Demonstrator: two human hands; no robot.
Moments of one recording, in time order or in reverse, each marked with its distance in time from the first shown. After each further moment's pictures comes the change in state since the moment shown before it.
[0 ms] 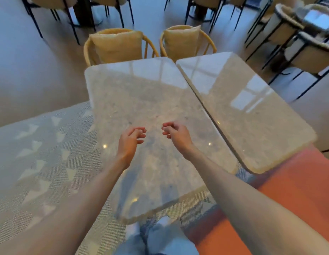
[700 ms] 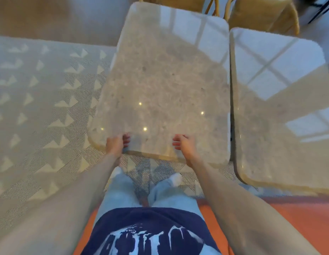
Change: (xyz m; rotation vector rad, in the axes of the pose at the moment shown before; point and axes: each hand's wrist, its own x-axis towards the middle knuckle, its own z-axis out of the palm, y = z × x) left_hand -0.131 -0.172 0.102 -0.271 0.691 -0.454; right_hand -0.007 0.195 -0.120 -0.079 -0.399 0.287
